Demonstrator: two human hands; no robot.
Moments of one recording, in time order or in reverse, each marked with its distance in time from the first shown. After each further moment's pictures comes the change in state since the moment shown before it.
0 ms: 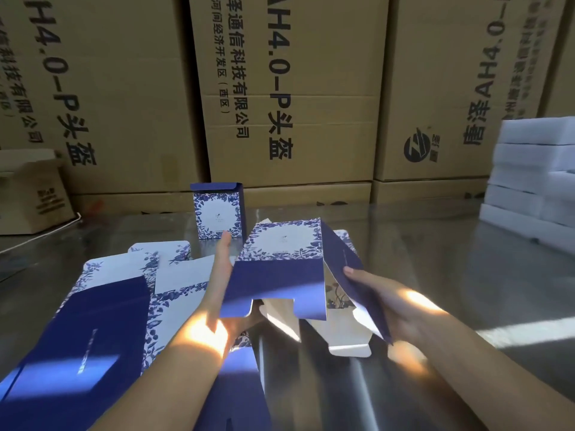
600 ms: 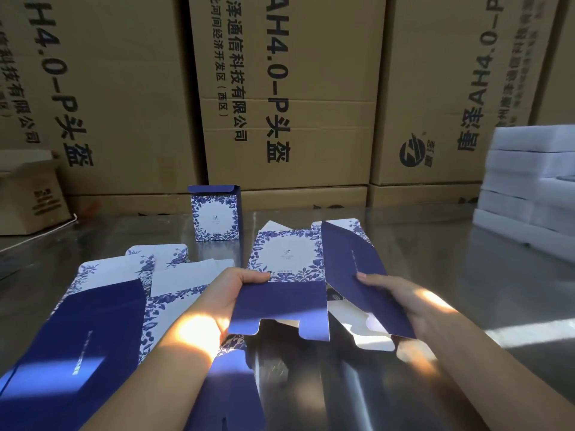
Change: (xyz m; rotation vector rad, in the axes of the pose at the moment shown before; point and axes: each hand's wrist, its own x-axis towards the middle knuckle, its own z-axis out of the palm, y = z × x) left_hand 0.000 -0.003 -0.010 0.323 0.032 -0.259; right_hand -0.005 -0.014 -0.025 -0.120 0.138 0.034
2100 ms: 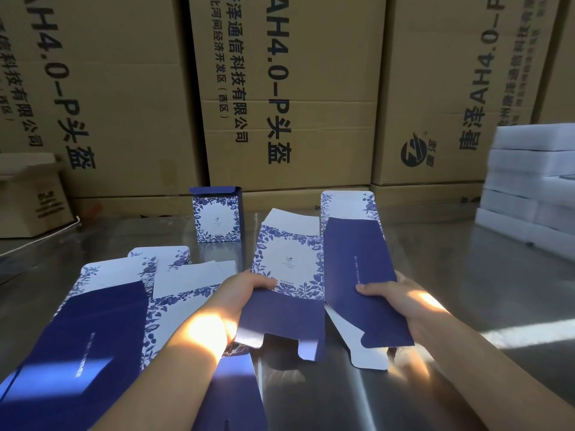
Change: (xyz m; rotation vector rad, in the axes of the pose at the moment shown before) left_hand 0.007 -0.006 0.003 0.138 0.108 0.126; right_hand 0.006 0.008 0.002 -0.140 0.237 -0.181
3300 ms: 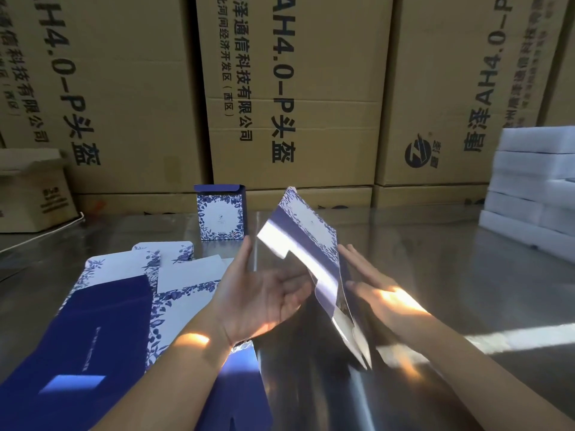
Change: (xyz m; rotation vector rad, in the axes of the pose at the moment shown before) left_hand -0.008 0.003 0.004 -0.552 -0.708 -0.151; right_hand -0.021 -0.006 0.026 -0.382 -0.262 -0.521
